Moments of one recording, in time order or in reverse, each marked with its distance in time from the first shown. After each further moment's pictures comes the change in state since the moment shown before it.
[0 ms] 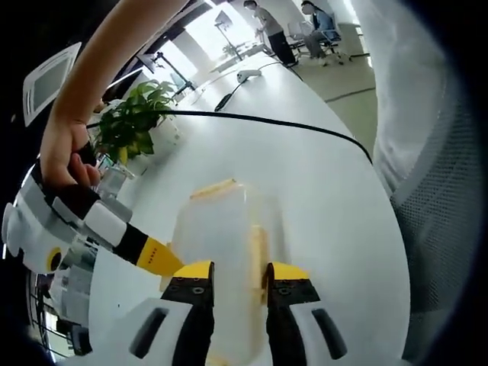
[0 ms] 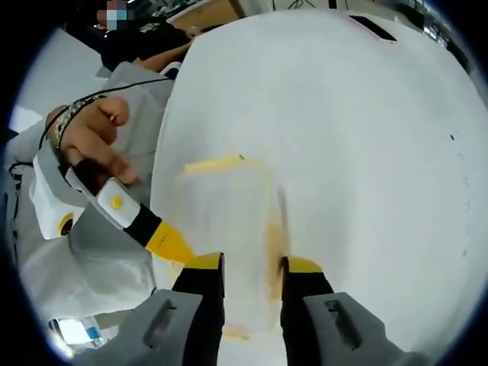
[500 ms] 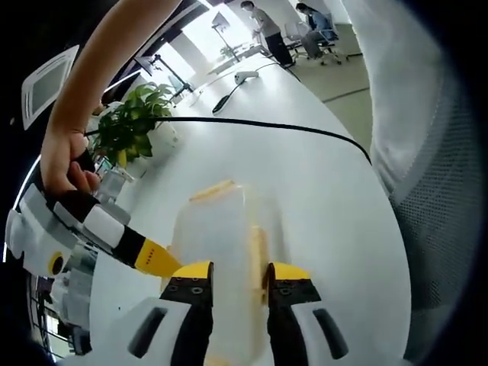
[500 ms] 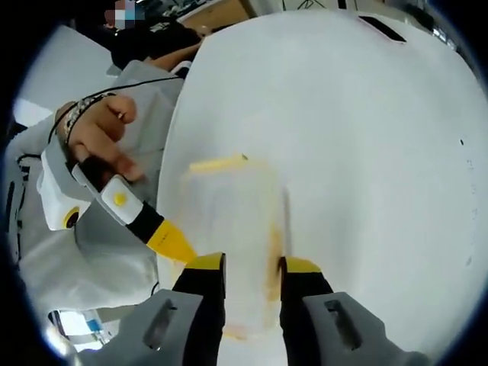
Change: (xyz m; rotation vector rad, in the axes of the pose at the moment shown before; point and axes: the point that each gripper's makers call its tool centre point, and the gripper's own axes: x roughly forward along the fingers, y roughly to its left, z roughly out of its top) left arm -0.002 -0.003 0.002 0.013 -0.010 -0.003; right arm -0.002 0.009 0.002 -0.048 -0.012 0.044
